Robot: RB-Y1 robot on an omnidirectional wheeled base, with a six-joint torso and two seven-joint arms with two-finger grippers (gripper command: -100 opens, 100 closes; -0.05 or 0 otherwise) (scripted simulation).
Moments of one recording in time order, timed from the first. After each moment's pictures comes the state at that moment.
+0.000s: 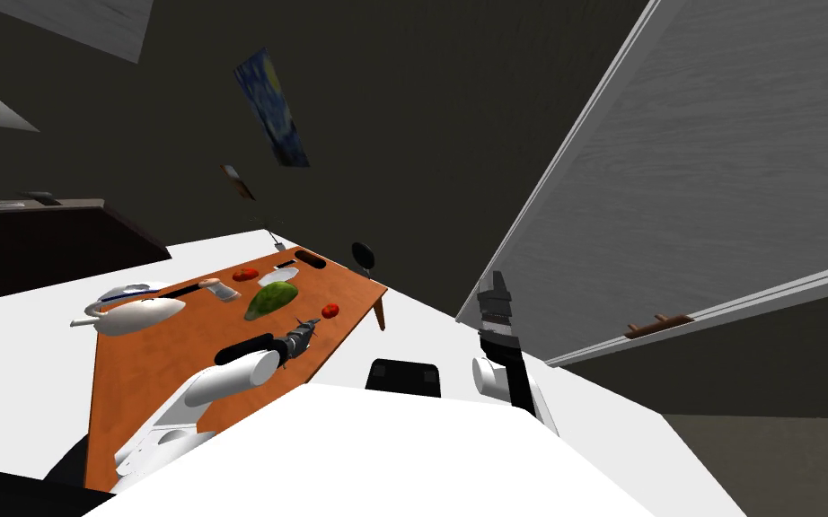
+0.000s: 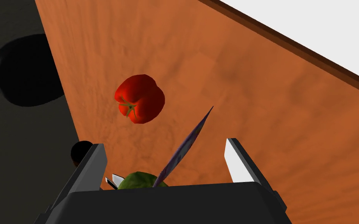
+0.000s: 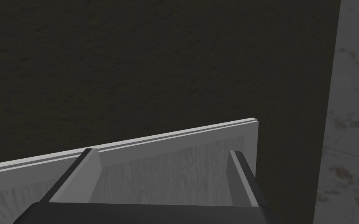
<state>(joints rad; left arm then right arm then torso) 0.54 0.32 0.33 -1.96 0.51 0.87 -0.37 0.51 0.00 0.06 -2.21 0.10 -0.38 0.01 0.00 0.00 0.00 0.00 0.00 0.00</state>
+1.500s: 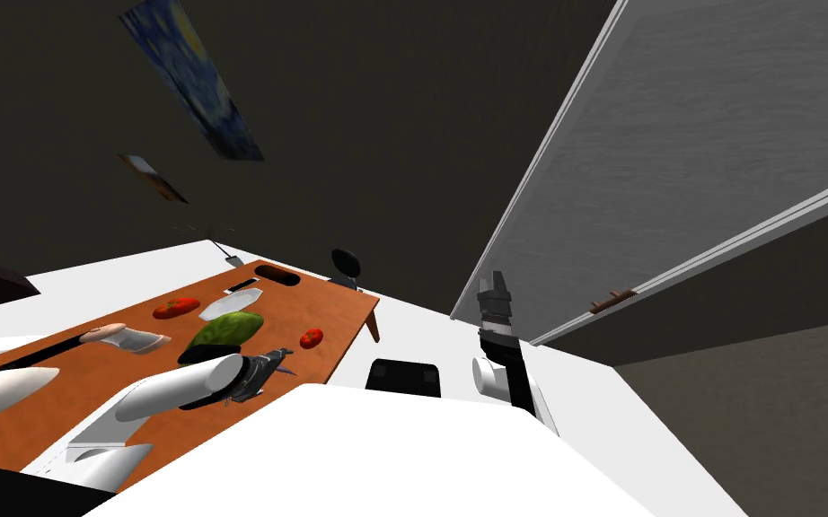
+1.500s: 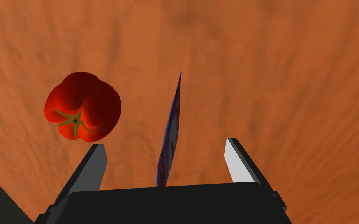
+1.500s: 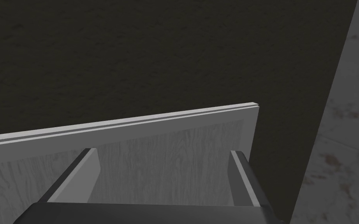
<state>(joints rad) 0.57 0.50 0.43 -1.82 0.64 1.24 -0.53 0.51 0.00 0.06 -2.21 0.10 -0.38 0.01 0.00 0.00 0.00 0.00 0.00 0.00</state>
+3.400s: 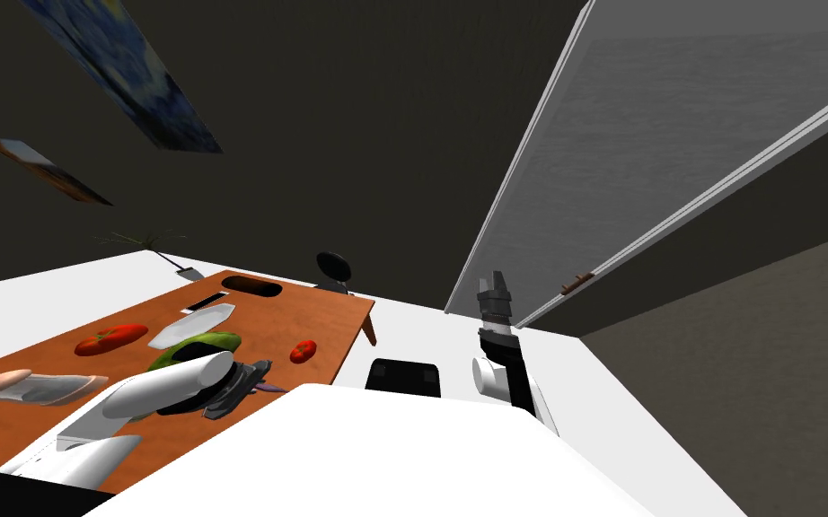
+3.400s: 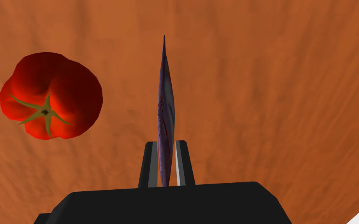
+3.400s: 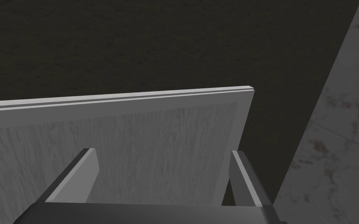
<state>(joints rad) 0.54 0.59 0.43 -1.68 0.66 1.34 -0.57 0.51 0.00 0.06 -2.21 0.10 -0.38 0.01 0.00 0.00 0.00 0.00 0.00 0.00</state>
